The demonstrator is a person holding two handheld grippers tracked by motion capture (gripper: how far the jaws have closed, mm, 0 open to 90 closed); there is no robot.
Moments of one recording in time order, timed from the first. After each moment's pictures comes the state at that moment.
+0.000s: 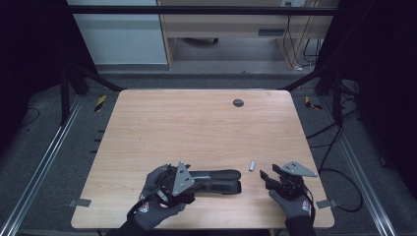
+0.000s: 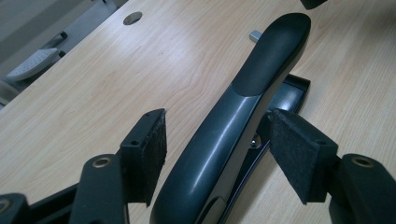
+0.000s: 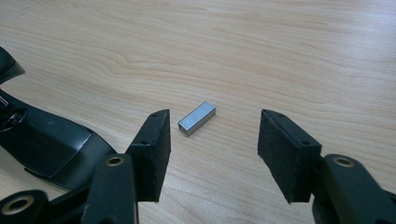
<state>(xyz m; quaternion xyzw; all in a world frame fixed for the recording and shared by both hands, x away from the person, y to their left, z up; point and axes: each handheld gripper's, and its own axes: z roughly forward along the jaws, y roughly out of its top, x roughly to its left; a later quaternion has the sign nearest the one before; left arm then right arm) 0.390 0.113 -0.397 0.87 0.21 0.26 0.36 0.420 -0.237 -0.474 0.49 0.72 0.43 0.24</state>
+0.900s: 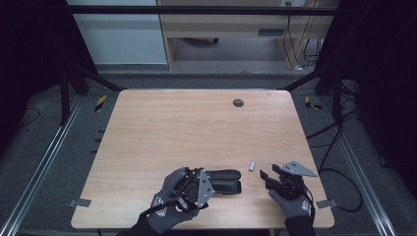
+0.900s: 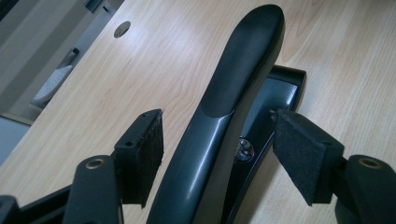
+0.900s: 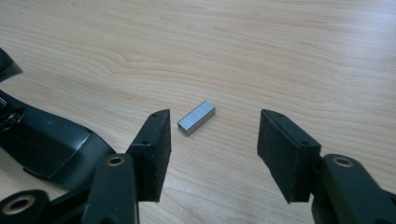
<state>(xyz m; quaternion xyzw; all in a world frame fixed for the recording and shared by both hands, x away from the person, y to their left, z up) 0.380 0.069 -0.409 0.89 0.15 0.31 0.30 0.420 -0.237 -0.474 0.49 0.72 0.43 0.24</state>
